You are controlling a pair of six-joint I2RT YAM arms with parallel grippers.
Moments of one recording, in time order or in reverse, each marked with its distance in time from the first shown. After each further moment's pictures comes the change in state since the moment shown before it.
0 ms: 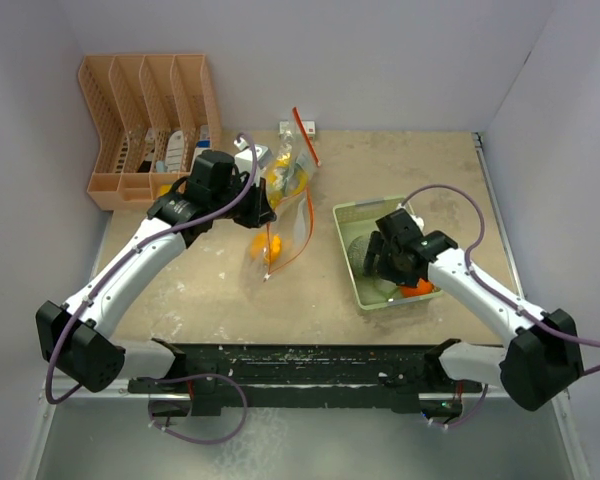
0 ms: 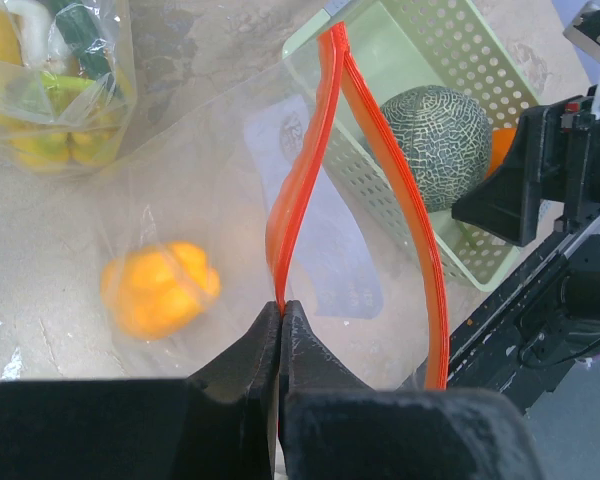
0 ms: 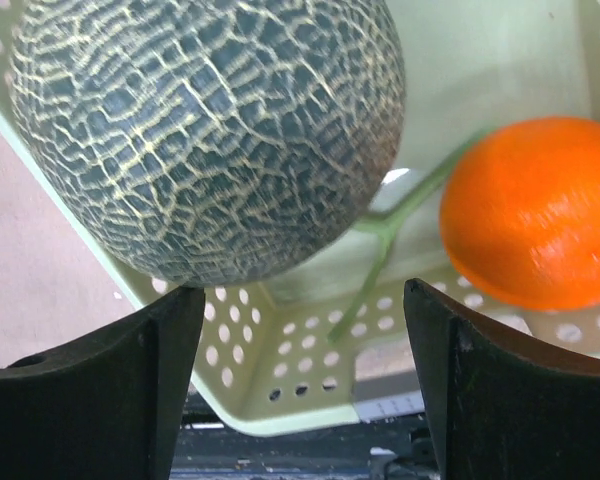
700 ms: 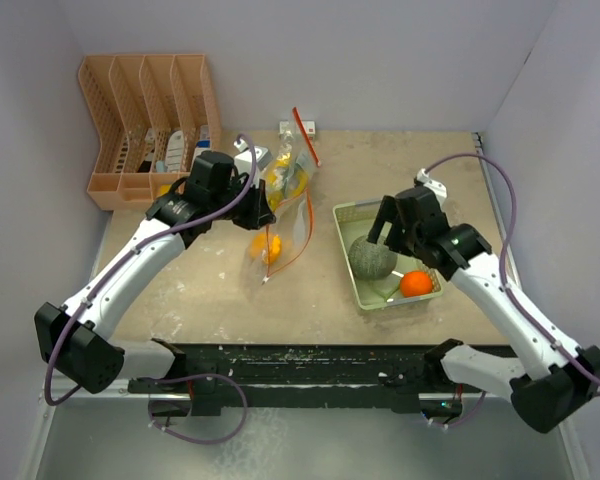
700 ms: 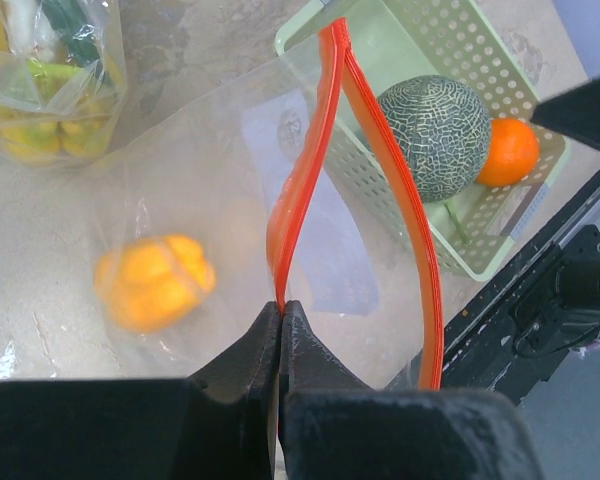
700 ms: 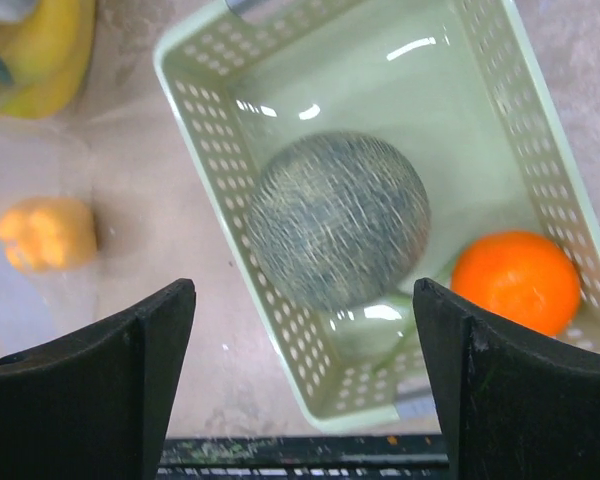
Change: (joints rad) left arm 0.000 -0.008 0.001 -0.018 0.011 0.003; right arm 0.000 -0.058 0.244 0.044 0.142 -0.035
